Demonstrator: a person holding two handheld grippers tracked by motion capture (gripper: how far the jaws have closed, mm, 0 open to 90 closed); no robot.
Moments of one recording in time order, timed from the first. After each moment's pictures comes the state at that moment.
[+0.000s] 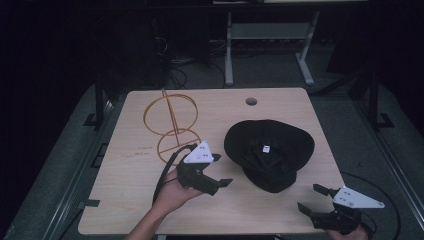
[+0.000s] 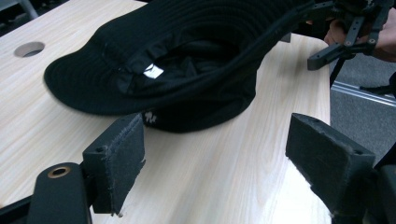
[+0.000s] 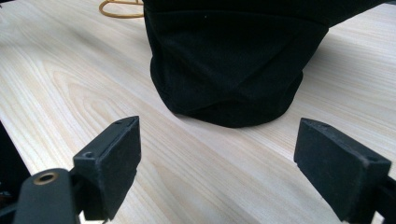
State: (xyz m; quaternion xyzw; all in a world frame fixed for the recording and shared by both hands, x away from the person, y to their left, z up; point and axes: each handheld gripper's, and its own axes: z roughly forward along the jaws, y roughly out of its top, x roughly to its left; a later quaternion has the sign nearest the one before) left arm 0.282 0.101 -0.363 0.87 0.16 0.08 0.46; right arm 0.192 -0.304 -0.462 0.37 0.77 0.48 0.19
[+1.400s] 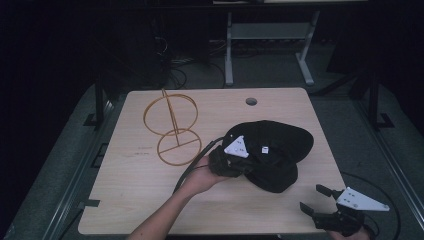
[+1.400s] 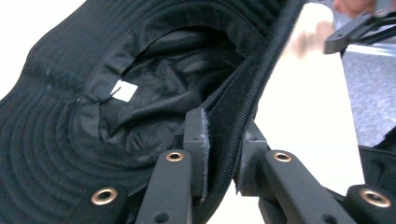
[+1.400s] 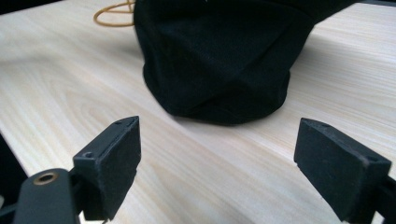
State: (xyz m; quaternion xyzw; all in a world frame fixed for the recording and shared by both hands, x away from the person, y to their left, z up) left arm 0.317 0.028 -0.375 0.91 0.08 0.05 0.41; right arm 0.187 -0.308 -0.462 0.39 0.75 0.49 0.20
